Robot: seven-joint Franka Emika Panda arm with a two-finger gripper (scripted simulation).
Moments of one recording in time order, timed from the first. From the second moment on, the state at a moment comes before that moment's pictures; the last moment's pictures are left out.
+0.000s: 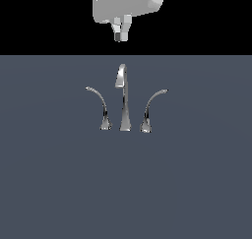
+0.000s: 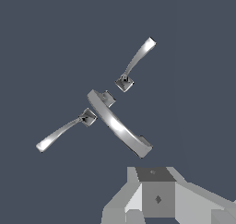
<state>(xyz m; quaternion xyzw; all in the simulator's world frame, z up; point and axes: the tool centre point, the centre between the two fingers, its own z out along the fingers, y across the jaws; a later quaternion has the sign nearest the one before) -0.050 0.012 0.327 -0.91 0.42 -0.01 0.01</state>
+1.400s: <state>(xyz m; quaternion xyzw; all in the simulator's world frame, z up) 0.068 -0.115 0.181 -0.69 0.73 0.00 0.00</state>
